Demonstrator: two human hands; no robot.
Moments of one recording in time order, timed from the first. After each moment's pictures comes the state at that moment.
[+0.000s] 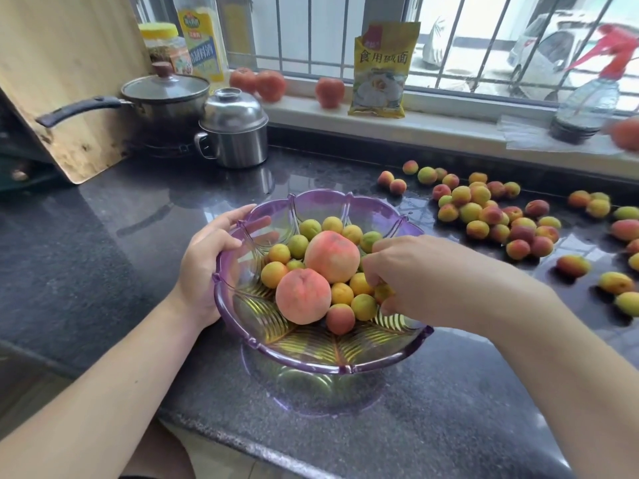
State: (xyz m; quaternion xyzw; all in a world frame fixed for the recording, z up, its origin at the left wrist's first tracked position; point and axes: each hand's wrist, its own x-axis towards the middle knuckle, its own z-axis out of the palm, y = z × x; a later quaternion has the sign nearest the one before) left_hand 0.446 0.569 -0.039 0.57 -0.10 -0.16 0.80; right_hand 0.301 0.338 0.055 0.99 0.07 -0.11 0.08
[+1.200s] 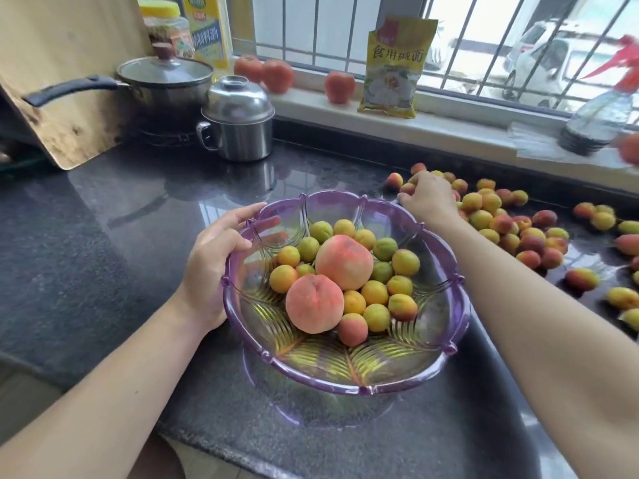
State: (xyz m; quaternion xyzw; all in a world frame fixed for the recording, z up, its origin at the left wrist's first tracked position) left_hand 0.453 0.570 -0.044 0.60 -0.12 -0.15 0.78; right_hand 0.446 0.237 -0.014 0.92 -0.28 0.19 -0.18
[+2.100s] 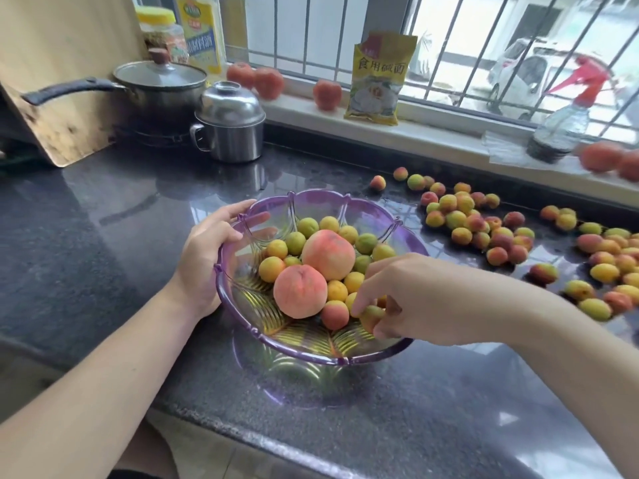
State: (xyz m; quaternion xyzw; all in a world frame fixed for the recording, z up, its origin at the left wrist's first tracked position) left_hand 0.452 0.571 -0.044 0.58 -0.10 -0.15 0.79; right_hand 0.281 0.347 0.066 0.98 0.08 -0.17 -0.06
